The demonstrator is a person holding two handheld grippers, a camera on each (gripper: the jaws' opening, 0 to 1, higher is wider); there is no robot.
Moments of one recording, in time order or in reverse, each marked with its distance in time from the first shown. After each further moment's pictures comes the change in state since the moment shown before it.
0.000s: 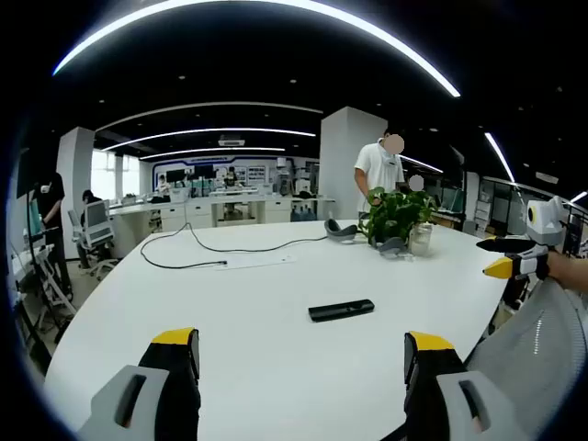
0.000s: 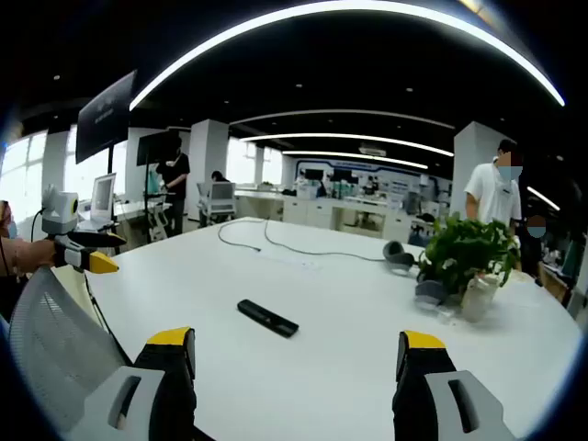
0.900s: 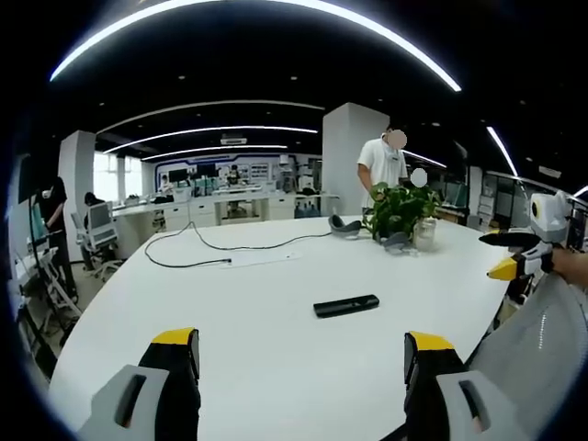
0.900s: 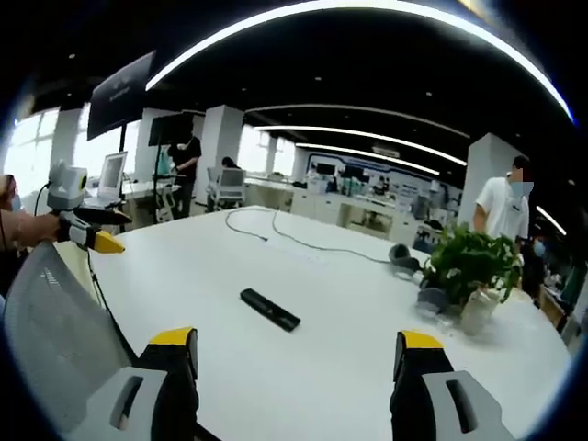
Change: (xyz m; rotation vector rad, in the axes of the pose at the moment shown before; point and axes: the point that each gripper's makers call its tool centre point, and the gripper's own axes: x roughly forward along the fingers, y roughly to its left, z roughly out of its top) left arm 0.000 0.008 -0.006 0.025 0.017 0.026; right arm 0.001 0.006 -0.003 -0.121 0.026 0.007
